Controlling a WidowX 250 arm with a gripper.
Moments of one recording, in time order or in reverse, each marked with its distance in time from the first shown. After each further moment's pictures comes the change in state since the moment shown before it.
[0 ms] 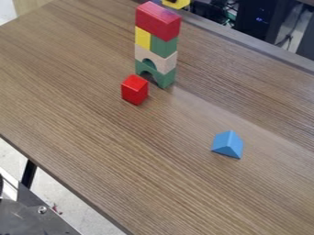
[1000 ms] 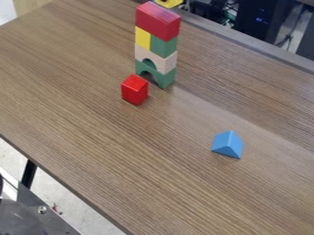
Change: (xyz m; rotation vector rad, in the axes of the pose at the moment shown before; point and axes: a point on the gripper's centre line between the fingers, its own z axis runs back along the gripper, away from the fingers) arm 0.004 0.012 0.005 -0.014 -0.041 -0.040
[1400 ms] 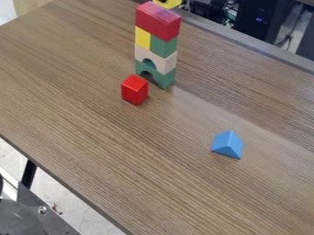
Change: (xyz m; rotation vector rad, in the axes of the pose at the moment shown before) arm 0.000 0.001 -0.003 0.008 -0.001 -0.004
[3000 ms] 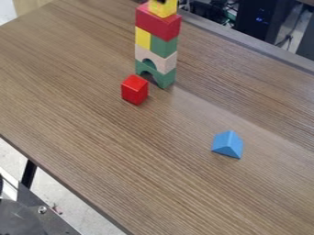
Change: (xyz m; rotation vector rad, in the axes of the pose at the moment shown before) arm -0.006 -0.007 0.013 -0.042 0.046 0.002
